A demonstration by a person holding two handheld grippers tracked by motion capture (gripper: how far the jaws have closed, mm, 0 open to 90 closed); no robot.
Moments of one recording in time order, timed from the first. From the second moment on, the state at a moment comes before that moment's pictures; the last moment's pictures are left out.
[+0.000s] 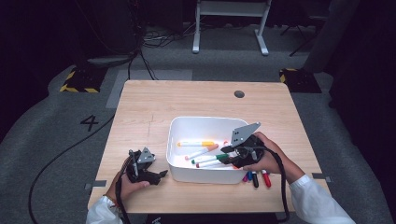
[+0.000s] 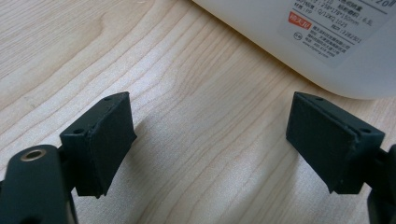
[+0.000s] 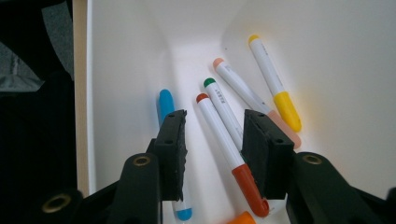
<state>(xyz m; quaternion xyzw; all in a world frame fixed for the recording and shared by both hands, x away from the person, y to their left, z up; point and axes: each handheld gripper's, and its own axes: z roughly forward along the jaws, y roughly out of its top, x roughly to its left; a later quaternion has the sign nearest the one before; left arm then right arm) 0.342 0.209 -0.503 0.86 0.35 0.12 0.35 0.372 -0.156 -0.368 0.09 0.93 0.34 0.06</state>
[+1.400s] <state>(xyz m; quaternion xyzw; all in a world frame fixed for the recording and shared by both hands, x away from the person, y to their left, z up) 0.342 0.209 -0.503 0.86 0.35 0.12 0.35 0.385 -0.295 -0.426 0.32 0.87 0.34 0.17</state>
